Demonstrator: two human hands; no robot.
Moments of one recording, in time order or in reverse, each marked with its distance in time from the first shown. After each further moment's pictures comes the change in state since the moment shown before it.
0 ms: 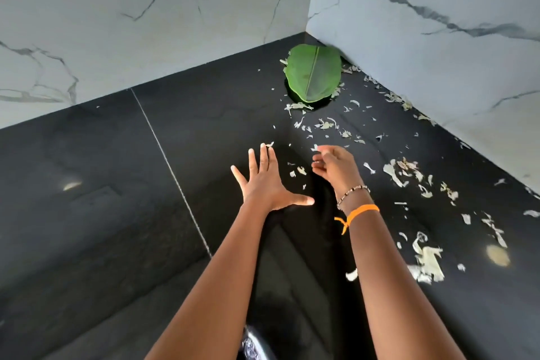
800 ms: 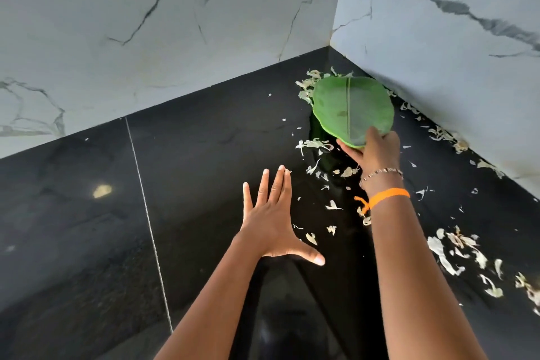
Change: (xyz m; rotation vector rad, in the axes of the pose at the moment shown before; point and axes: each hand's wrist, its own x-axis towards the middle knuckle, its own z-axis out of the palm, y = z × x) left_hand 0.063 0.001 -0.017 0.166 -0.044 0.145; right_hand 0.135 -0.065 0.008 0.442 0.171 0.007
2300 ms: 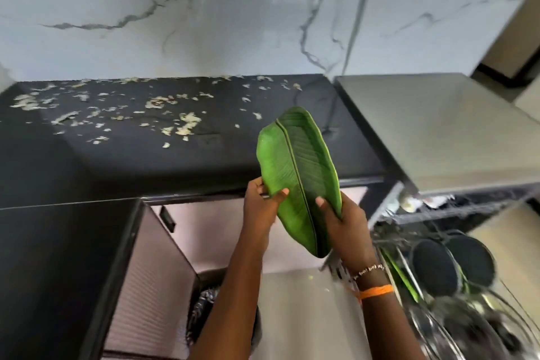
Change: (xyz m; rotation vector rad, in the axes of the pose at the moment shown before) left_hand -0.479 0.080 0.165 -1.136 -0.451 0.485; right_hand -0.713 0.158 -0.255 -0.705 0.924 -0.452
